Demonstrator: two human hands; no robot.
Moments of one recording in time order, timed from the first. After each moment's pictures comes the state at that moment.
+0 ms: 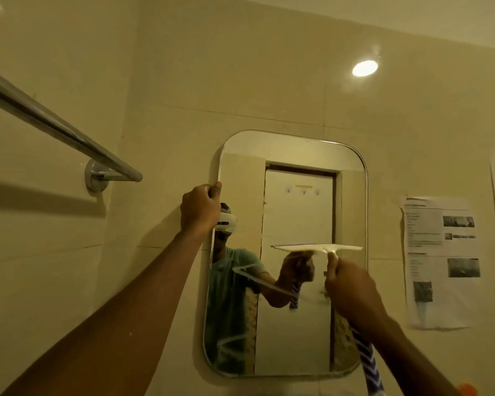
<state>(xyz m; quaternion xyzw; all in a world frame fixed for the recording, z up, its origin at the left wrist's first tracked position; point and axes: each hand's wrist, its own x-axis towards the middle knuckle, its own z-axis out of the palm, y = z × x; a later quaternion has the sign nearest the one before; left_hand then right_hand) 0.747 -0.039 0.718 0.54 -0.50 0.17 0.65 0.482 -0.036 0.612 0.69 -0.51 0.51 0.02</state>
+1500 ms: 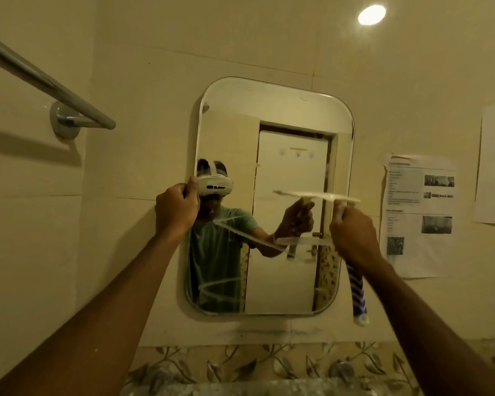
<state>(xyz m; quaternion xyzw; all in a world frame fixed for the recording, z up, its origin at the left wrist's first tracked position) 0.731 -0.022 0.633 0.58 -0.47 0.13 0.65 0.434 -0.063 0.620 0.67 -0.47 0.57 -0.01</state>
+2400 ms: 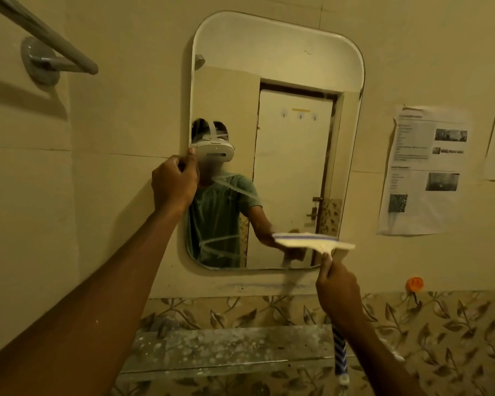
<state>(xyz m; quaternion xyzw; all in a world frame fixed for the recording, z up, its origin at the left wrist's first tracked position) 0.725 -0.023 0.599 0.56 -0.45 0.09 0.69 0.439 -0.053 0.446 0.66 -0.56 0.50 -0.06</state>
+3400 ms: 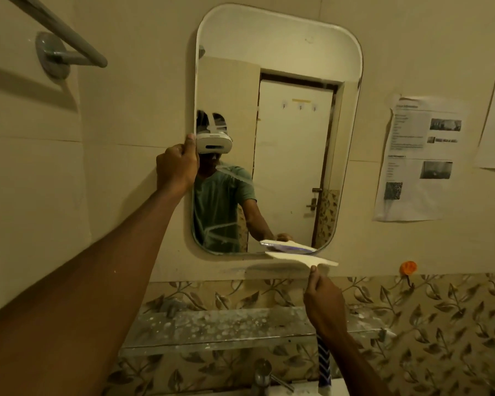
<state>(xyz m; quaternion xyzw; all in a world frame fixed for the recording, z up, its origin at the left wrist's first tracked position) 0.731 -0.010 0.612 0.60 -0.46 0.03 0.66 0.458 -0.026 0.398 0.63 -0.60 0.49 -0.12</state>
